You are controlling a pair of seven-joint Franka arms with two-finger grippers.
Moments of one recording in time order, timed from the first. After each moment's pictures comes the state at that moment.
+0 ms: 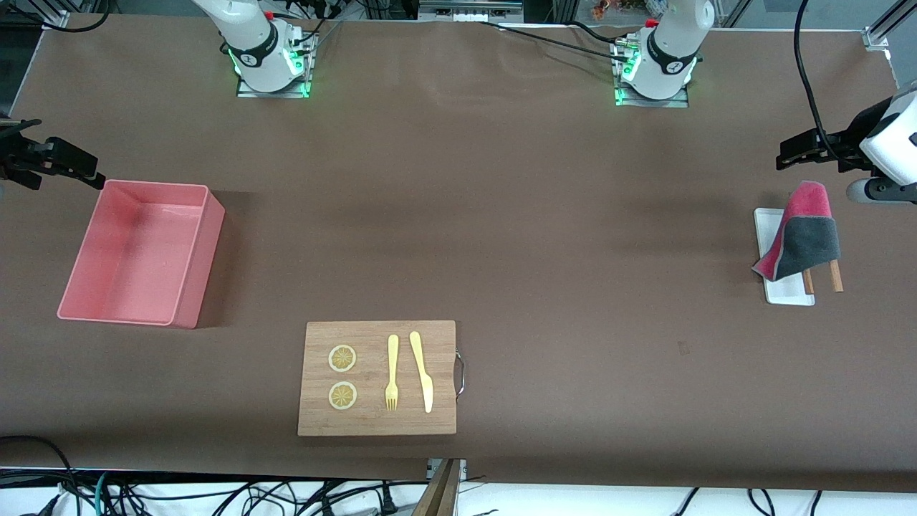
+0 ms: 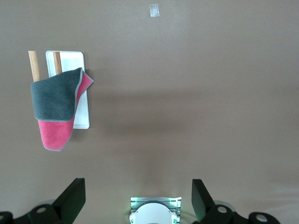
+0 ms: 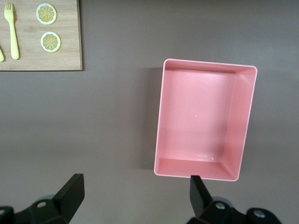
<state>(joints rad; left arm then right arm) 0.22 0.08 -0.21 -1.51 0.02 1.35 0.01 -0.06 0.07 0.01 -1.51 0.01 1.56 -0.07</state>
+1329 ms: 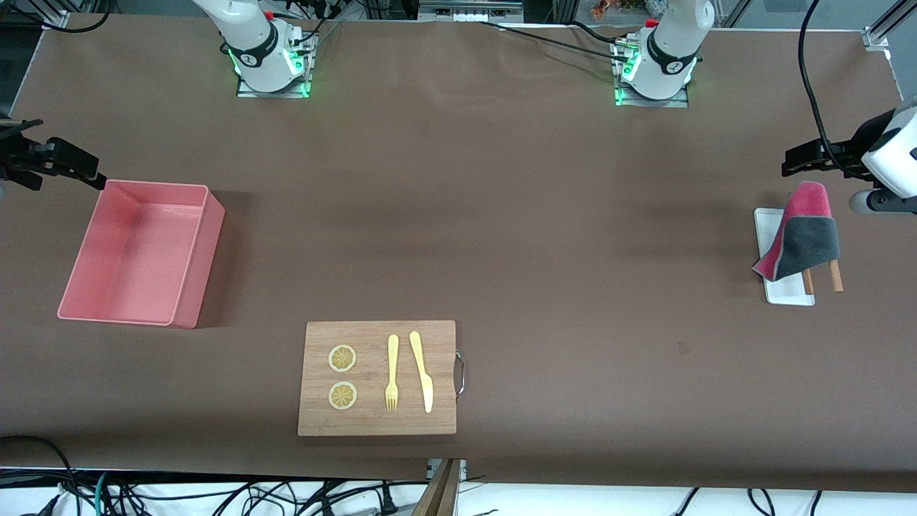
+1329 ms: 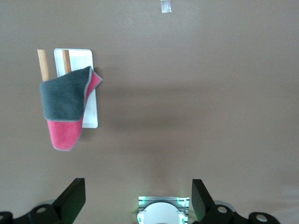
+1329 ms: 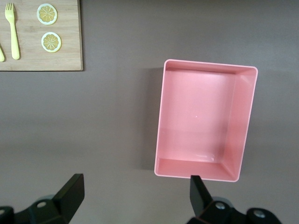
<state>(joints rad) 0.22 0.13 -0.19 -1.49 0.07 1.36 0.06 -0.06 0.07 0.01 -1.51 0.01 1.56 -0.07</state>
